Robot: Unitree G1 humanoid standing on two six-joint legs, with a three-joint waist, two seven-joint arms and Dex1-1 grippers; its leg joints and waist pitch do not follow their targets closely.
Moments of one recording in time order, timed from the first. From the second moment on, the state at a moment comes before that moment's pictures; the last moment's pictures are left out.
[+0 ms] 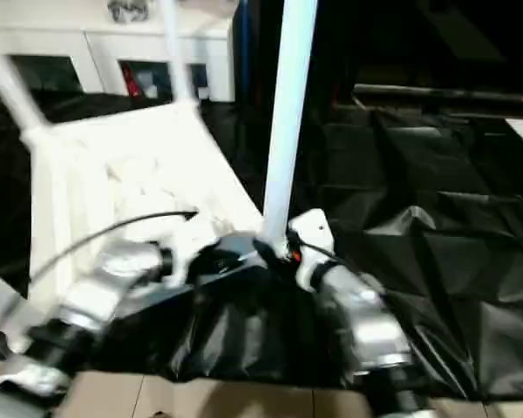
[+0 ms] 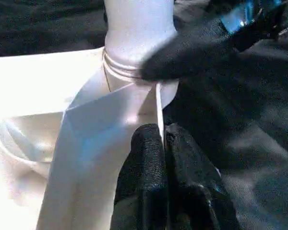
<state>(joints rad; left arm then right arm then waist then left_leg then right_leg) -0.47 0.32 -0.29 0.38 0.02 0.17 -1.04 -0.27 -0.26 0.11 0.27 0.13 0.19 0.75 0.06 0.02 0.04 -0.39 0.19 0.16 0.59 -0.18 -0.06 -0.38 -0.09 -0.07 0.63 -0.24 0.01</state>
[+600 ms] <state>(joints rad) -0.49 0.42 -0.31 0.39 -0.02 0.12 -1.23 -0.35 -0.40 0.17 0.26 0.21 0.18 1.11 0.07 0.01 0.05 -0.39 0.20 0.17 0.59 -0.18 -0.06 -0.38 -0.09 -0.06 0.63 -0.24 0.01</state>
